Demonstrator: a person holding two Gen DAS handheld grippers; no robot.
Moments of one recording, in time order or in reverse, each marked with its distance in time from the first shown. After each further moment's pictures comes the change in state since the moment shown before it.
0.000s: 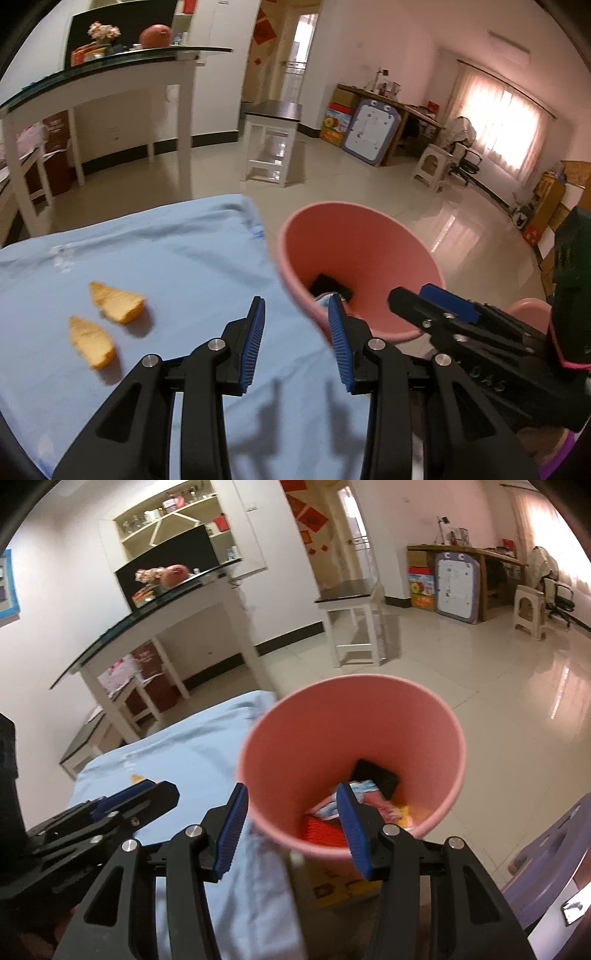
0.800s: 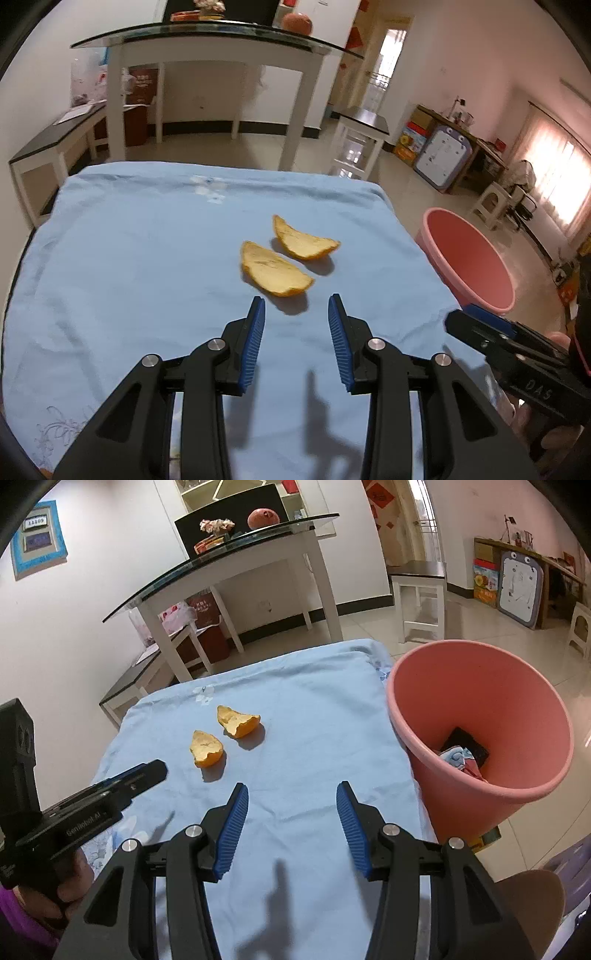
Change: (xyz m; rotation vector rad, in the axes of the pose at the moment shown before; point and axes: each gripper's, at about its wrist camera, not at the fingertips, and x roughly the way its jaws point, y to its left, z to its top) left arm -0.067 0.122 -0.050 -0.219 0.004 0.165; right arm 0.022 0.105 -0.043 -0.150 0.142 0.145
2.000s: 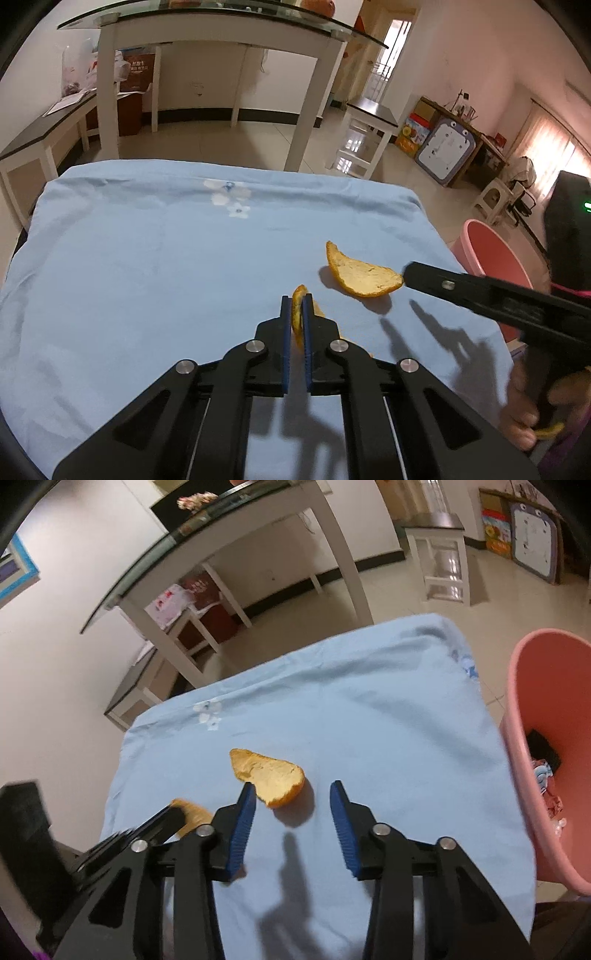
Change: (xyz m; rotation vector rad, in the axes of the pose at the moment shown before) left arm 0.053 0.055 0.039 -0.021 0.044 -0.016; right arm 0.119 0.027 0.073 0.118 0.165 0.079
